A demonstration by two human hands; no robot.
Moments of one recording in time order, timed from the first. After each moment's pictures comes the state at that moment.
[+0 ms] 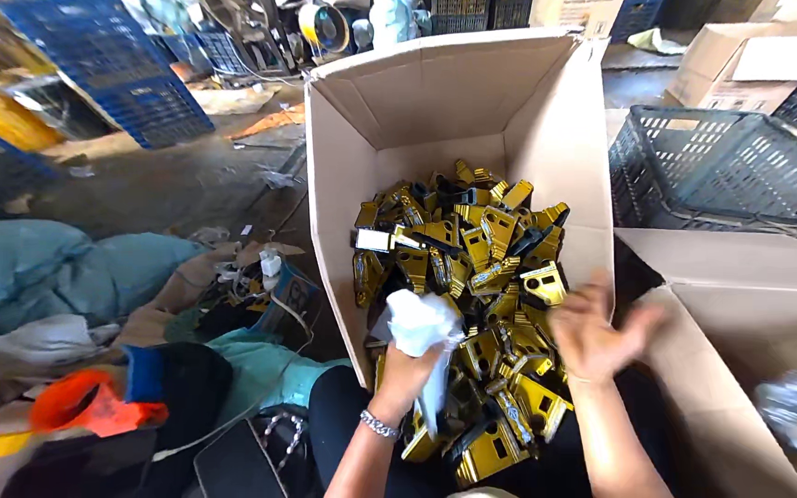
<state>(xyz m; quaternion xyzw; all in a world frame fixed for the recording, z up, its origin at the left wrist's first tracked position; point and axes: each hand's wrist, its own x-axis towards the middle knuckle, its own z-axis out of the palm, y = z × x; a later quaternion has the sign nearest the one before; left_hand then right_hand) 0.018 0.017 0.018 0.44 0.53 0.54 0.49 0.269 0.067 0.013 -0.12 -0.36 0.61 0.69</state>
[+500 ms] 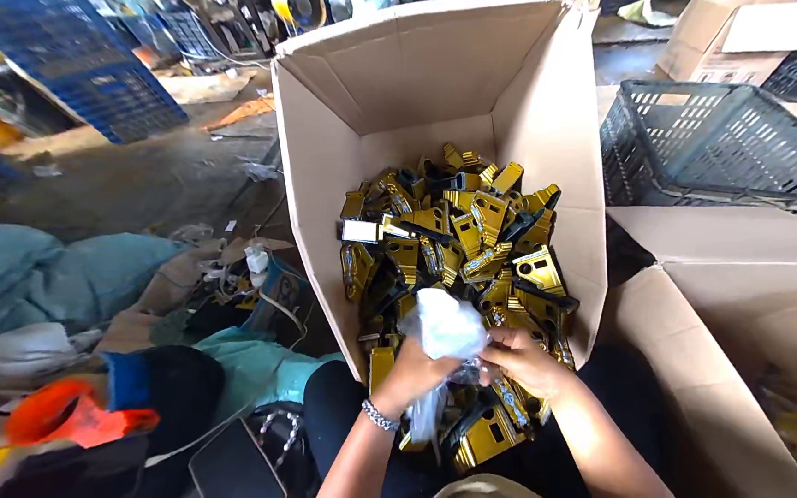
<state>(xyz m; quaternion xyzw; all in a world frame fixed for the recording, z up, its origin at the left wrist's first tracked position) 0.021 0.017 0.021 0.54 0.53 0.41 0.51 0.226 0.027 0.004 -0.37 -0.48 0.70 0.38</state>
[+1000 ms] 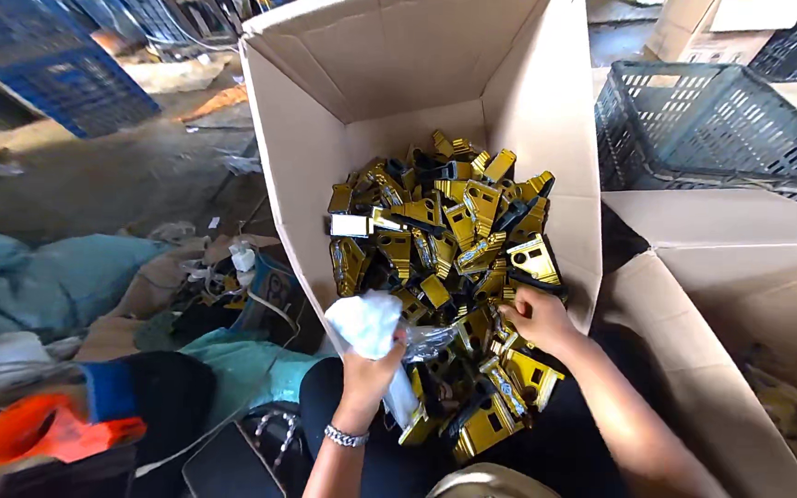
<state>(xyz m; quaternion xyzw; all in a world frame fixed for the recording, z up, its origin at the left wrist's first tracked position) -0.016 0.012 -0.007 0.47 0.57 0.55 0.40 0.262 0.060 0.018 -0.61 -0.71 0.31 0.16</state>
